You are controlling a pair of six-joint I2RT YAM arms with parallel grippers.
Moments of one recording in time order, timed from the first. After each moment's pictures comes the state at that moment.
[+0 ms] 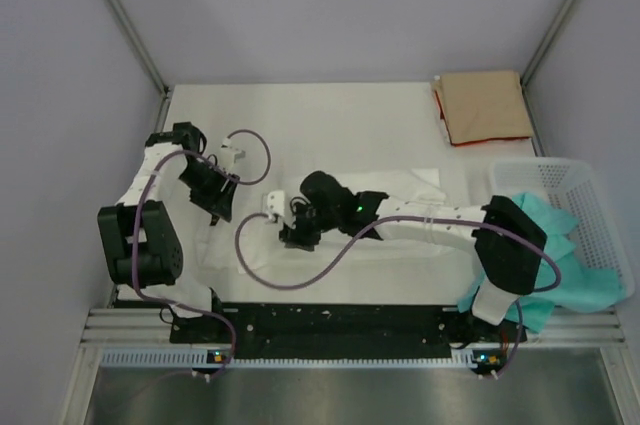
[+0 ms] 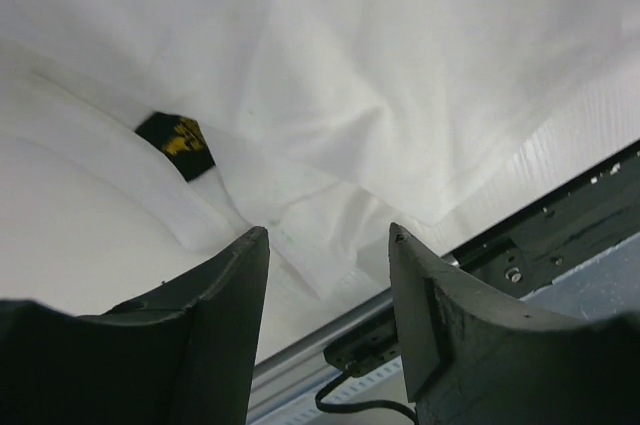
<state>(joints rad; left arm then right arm) 0.11 1.54 1.22 -1.20 0.35 0.61 1.16 1.76 1.23 -0.18 -0.33 -0.46</state>
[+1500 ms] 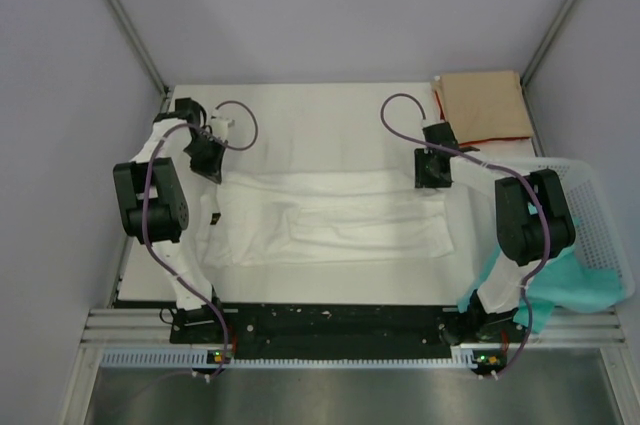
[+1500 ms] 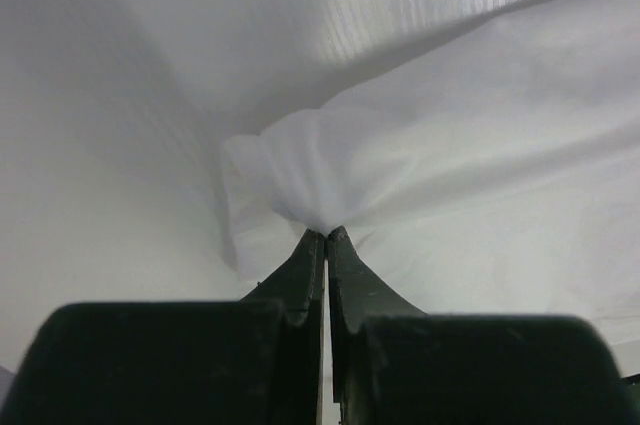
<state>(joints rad) 0.14 1.94 1.50 -0.91 0.24 0.41 0.24 1.74 1.04 -0.33 0.13 0.21</state>
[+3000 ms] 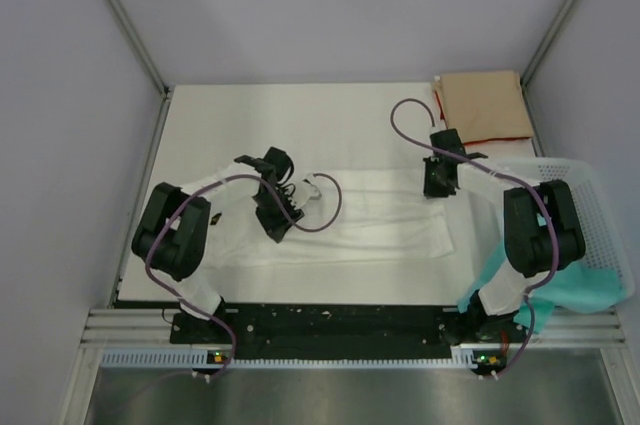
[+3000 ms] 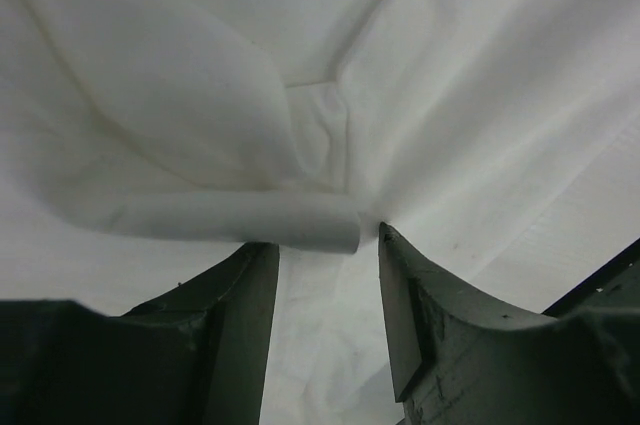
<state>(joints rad) -0.43 1.71 1.05 -0.83 0.27 0.57 0.22 1.66 0.96 -0.39 0.07 0.28</state>
